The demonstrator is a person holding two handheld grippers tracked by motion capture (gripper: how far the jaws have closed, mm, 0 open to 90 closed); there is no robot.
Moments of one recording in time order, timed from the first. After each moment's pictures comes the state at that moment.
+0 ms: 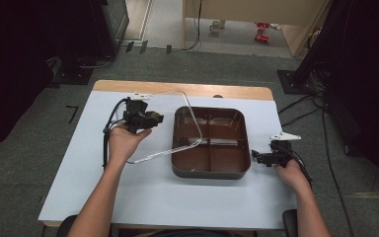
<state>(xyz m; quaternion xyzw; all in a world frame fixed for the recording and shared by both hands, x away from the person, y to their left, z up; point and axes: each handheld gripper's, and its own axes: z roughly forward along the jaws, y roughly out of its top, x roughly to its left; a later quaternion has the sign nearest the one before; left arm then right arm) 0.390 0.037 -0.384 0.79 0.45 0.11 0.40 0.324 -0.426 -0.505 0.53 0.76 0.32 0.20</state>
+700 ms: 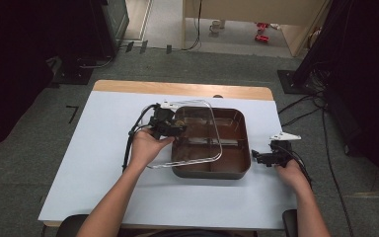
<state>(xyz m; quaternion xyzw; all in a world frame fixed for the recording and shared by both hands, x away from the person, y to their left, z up) 0.381 -0.029 -0.400 0.83 0.38 0.09 0.39 0.324 -0.426 -0.505 0.53 0.76 0.32 0.20</state>
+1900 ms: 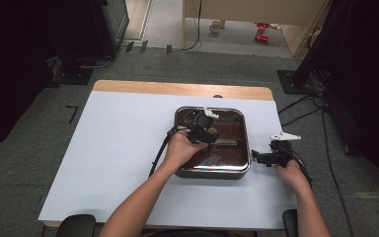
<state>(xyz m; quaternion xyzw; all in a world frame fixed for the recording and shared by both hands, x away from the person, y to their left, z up) 0.380 -0.125 -0.419 0.87 0.32 0.06 0.37 0.324 -0.426 -0.505 0.53 0.76 0.32 0.20</state>
